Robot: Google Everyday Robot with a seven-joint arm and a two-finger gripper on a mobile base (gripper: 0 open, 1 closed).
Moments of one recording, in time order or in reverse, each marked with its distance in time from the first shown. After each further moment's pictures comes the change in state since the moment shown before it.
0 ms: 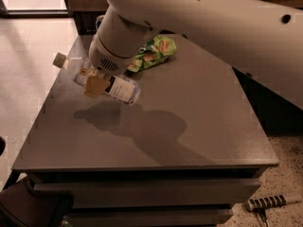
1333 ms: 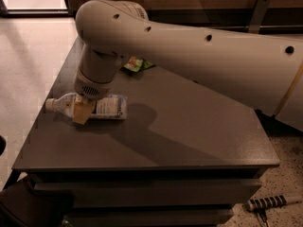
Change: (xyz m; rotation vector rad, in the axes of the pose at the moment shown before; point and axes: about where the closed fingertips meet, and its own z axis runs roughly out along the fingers) arm 0.007 0.034 0.084 -0.161 0.079 0.028
